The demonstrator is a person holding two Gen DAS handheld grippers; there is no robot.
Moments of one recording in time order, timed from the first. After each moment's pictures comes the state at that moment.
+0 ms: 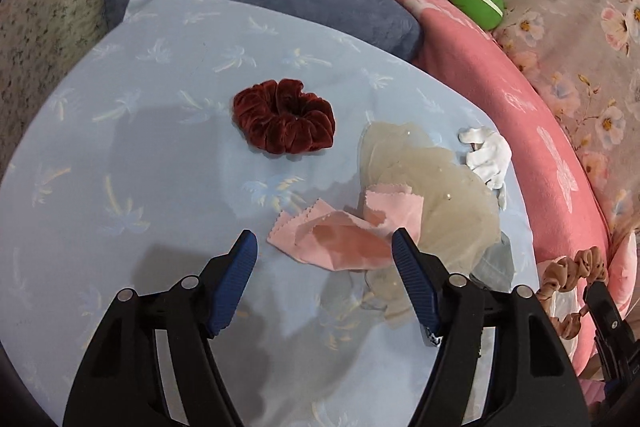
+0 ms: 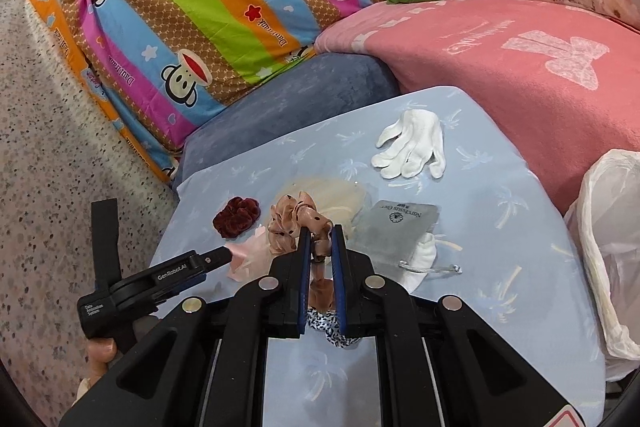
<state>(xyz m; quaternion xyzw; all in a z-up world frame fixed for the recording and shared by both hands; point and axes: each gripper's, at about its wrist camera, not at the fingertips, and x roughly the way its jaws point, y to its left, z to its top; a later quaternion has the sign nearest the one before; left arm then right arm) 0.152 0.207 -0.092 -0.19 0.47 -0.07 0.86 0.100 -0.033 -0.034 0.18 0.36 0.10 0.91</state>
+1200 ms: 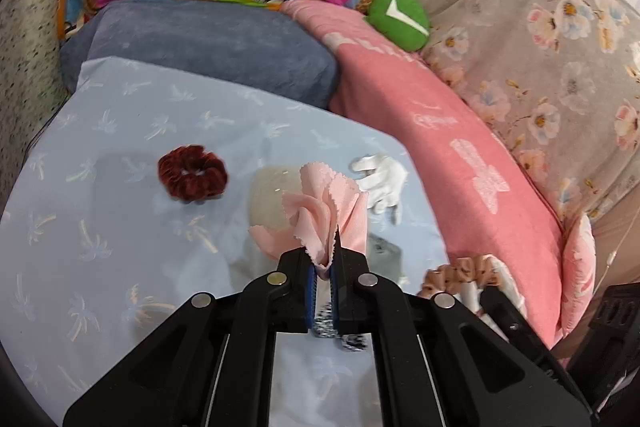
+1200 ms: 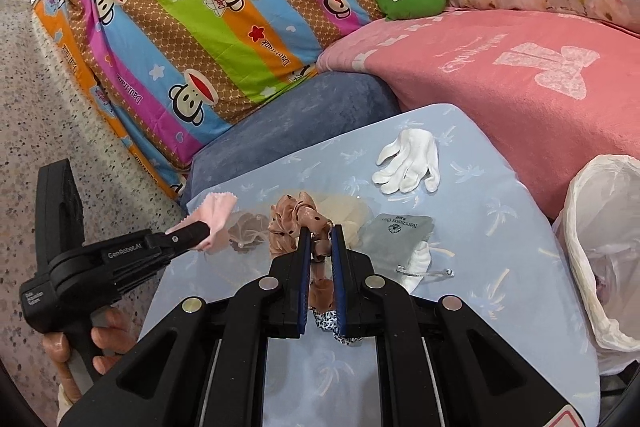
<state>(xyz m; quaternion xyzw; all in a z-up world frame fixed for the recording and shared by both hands) 0.113 0.164 0.002 -0.19 0.39 -0.16 0.89 0.066 -0.057 -0.009 0.20 0.32 0.10 0.92</state>
